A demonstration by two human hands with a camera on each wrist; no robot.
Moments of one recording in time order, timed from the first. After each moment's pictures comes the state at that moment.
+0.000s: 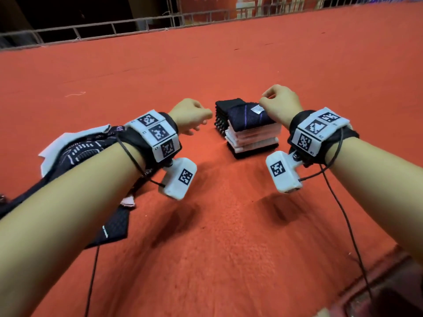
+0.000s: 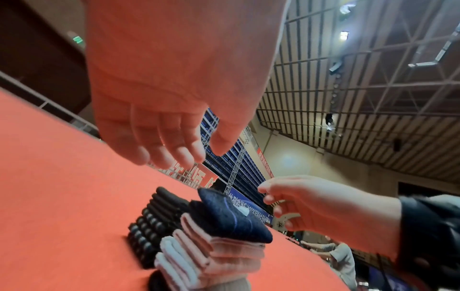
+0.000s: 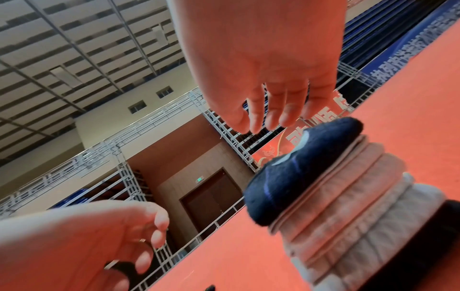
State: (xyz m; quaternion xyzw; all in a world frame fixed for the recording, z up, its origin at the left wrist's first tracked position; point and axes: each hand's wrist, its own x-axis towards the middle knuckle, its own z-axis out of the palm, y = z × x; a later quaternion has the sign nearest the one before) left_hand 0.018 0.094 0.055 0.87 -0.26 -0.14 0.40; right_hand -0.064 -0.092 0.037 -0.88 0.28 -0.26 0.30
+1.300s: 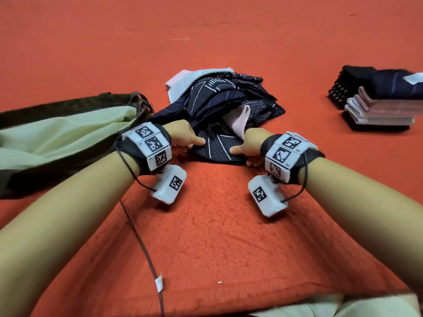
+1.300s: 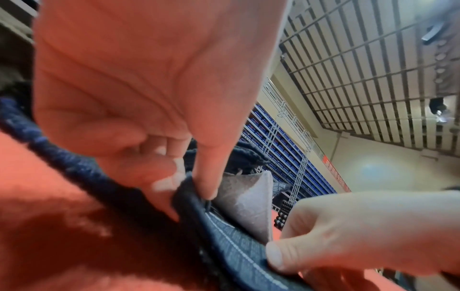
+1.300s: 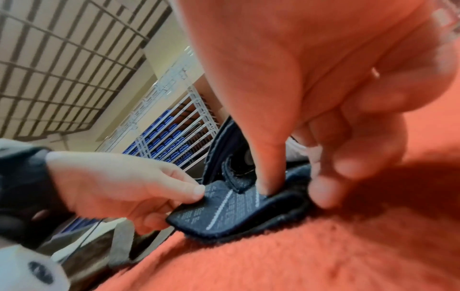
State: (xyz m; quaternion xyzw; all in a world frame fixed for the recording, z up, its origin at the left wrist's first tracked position) left_hand 0.016 0.401 -0.027 0.95 -0.07 -0.22 0.22; right_hand -0.038 0.224 -0.035 -0.96 0.08 0.17 0.19
